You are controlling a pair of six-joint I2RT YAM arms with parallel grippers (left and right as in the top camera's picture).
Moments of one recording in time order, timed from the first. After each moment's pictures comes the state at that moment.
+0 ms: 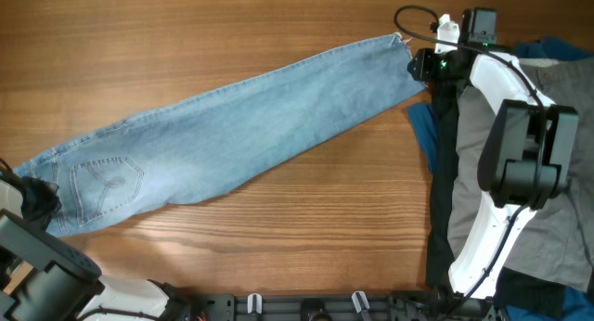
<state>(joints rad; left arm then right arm) 0.90 1.74 1.06 -0.65 -0.13 -0.40 -0.12 2.23 1.61 -0.48 -0.36 -0.03</state>
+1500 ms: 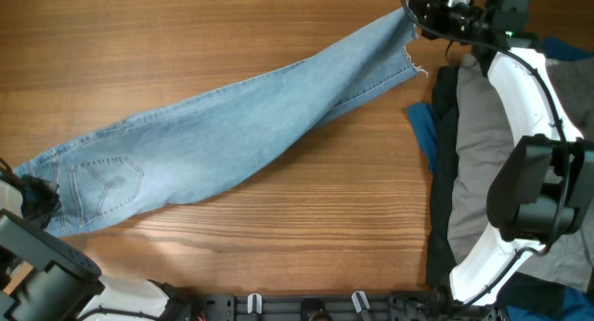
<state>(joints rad) 0.90 1.74 1.06 -0.63 -0.11 -0.40 -0.11 1.99 1.61 -0.22 -0.70 -0.04</state>
